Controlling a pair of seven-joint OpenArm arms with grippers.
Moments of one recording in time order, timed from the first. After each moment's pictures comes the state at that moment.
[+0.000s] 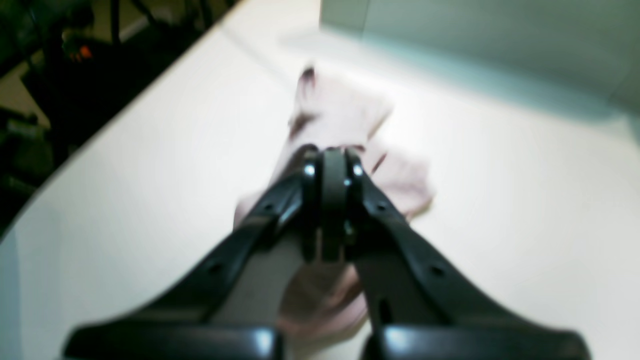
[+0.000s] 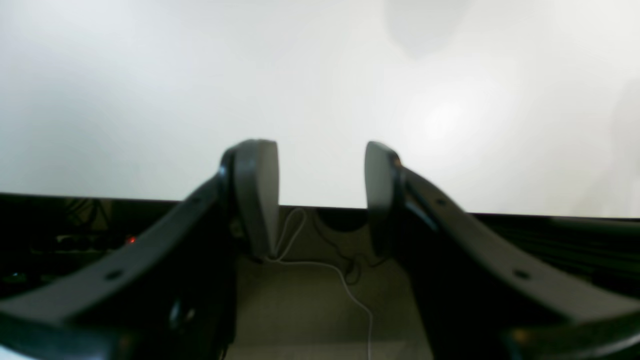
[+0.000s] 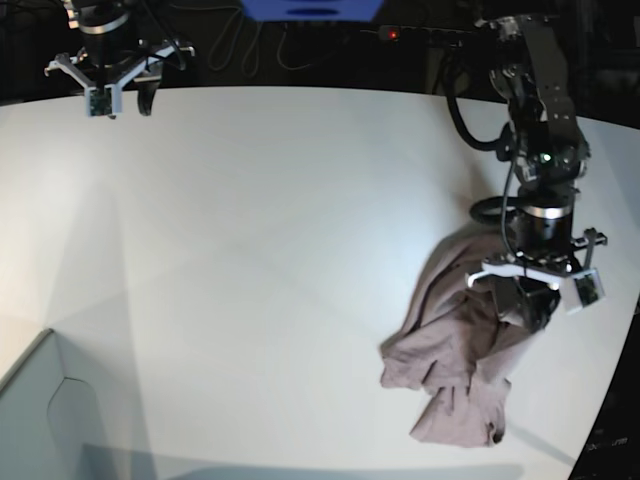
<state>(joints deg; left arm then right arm) 8.3 -0.4 -13.5 107.7 -8.9 0.2 17.9 -48.6 6.5 7.2 116.0 -0.5 0.2 -21.6</state>
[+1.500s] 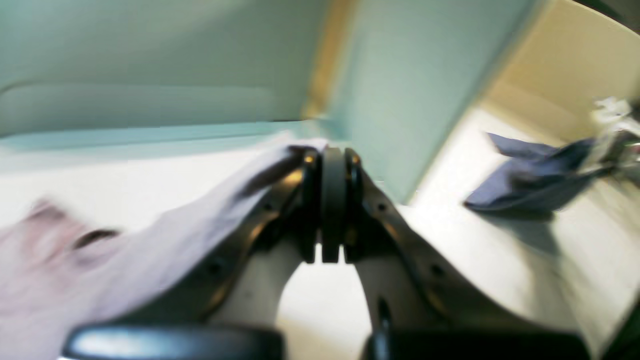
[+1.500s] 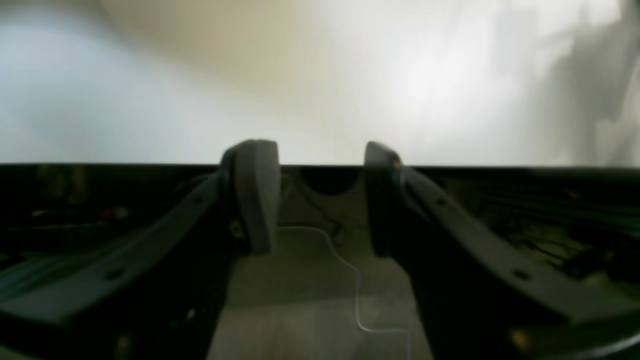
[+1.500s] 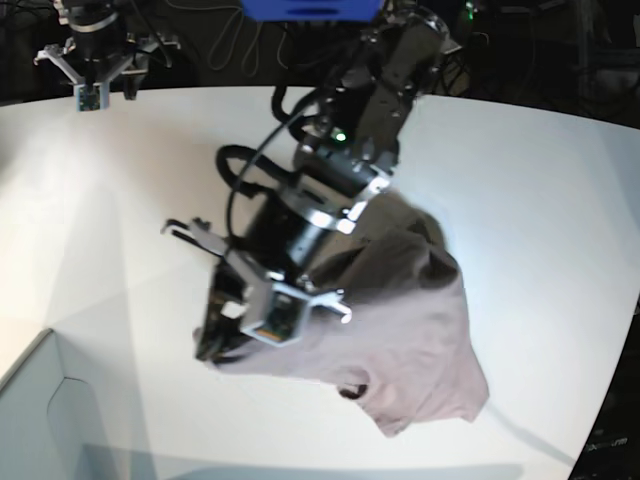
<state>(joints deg) 1.0 7.1 34.2 107.6 -5.4 0.3 17.5 -49.2 6.3 10.5 116.0 -0.5 0.2 -28.5</state>
